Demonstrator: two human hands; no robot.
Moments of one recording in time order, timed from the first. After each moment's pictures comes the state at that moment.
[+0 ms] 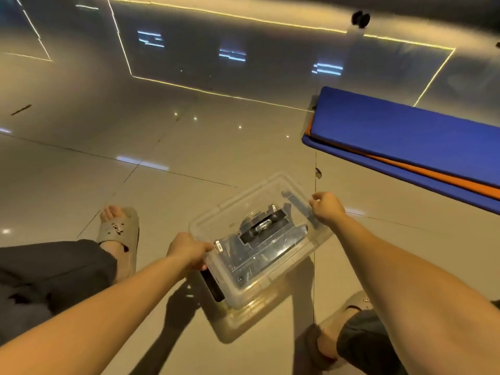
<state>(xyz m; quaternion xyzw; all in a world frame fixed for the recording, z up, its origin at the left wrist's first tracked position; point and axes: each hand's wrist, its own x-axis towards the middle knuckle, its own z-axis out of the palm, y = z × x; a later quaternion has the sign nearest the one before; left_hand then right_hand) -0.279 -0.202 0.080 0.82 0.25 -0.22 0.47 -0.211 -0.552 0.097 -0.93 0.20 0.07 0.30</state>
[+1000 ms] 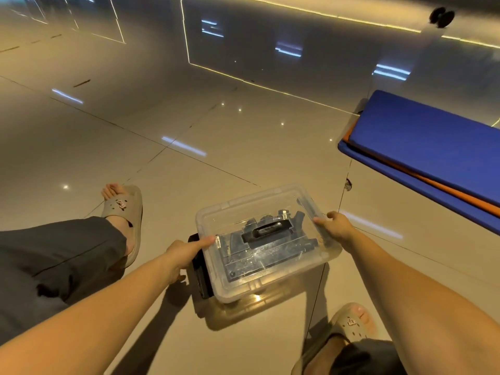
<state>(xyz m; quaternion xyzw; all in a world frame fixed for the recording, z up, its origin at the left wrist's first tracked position) -0.291 -0.213 0.049 0.71 0.40 -0.24 0.53 -0.175 -0.584 0.055 -0.89 0.16 0.19 0.38</state>
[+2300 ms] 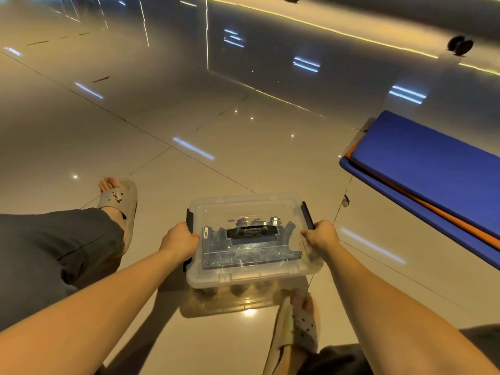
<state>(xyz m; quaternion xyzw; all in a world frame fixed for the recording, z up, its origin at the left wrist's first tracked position) -0.273 -0.239 0.054 0.87 0.29 -0.11 0.37 -0.167 -0.572 0.052 -0.92 0.15 0.16 0.31</state>
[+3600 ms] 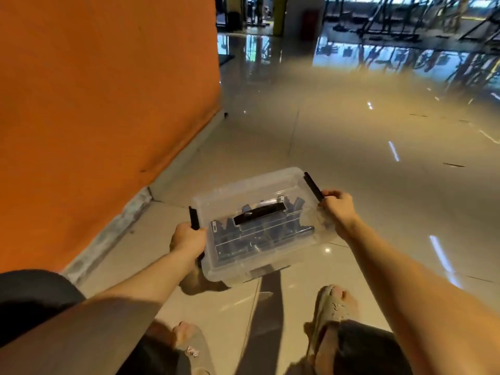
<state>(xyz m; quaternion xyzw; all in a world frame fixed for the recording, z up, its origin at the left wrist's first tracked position) -0.713 0.035 0.141 0.40 0.75 0.34 0.40 -0.378 0.070 0.177 -0.71 -0.42 0.38 0.43</state>
